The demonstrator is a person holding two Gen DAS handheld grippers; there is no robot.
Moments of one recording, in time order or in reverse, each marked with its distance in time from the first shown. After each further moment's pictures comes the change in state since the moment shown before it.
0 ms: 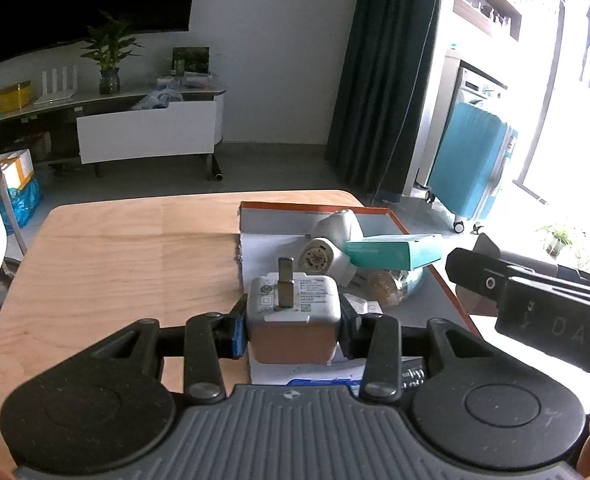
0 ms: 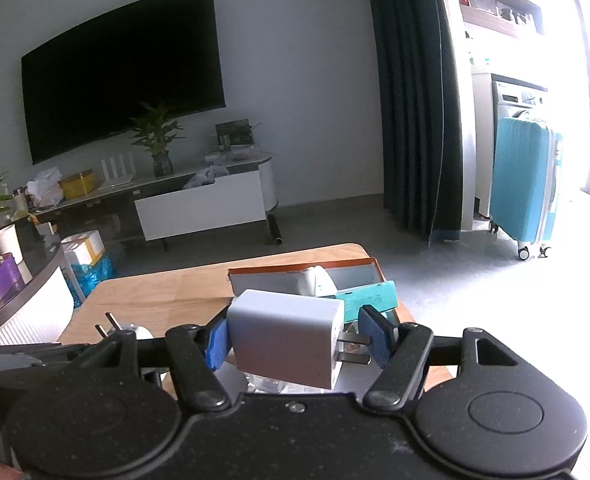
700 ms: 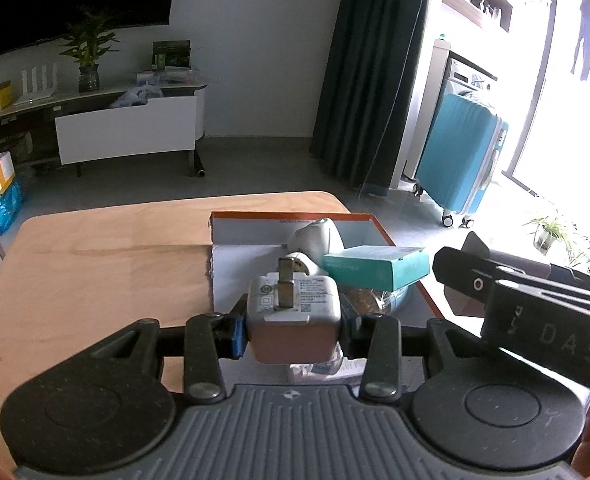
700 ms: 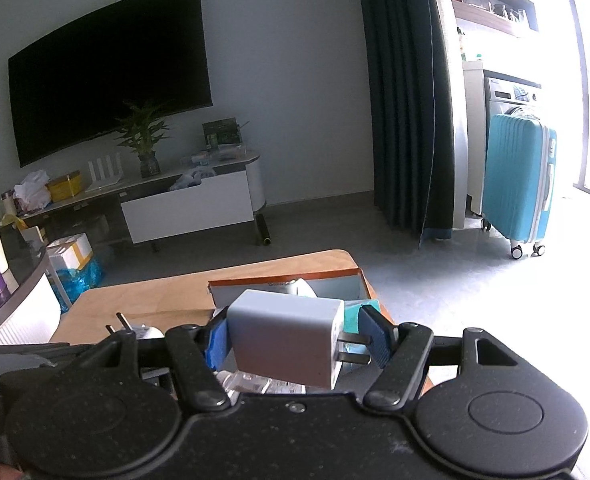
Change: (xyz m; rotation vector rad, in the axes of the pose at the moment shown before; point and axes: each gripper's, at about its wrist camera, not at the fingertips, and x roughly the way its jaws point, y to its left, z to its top) left arm 0.026 -0.016 0.023 0.018 0.029 -0.036; right arm 0.021 -0.011 0.016 0.011 0.007 -0.023
